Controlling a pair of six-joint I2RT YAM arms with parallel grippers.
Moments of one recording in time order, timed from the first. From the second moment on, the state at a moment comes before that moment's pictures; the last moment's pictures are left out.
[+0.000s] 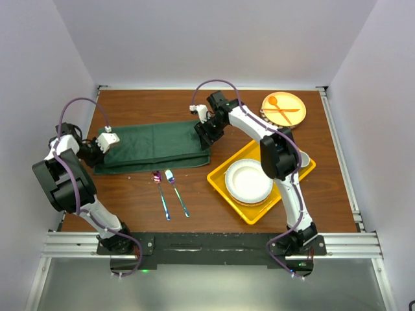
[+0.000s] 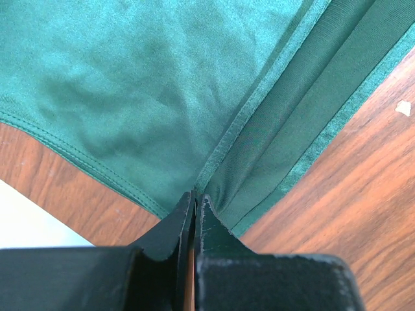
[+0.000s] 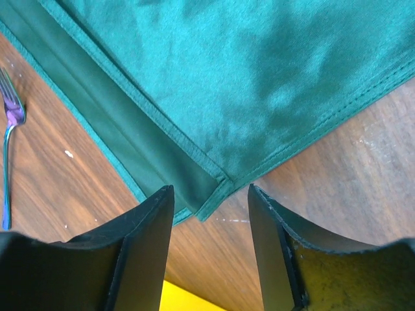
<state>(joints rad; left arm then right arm) 0.55 1.74 1.14 -0.72 0.48 1.42 0.55 2.35 2.05 -0.87 -0.43 -0.22</state>
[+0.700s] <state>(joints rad) 0.55 1.74 1.15 -0.72 0.49 1.38 0.55 2.39 2.04 -0.86 -0.44 -0.19</state>
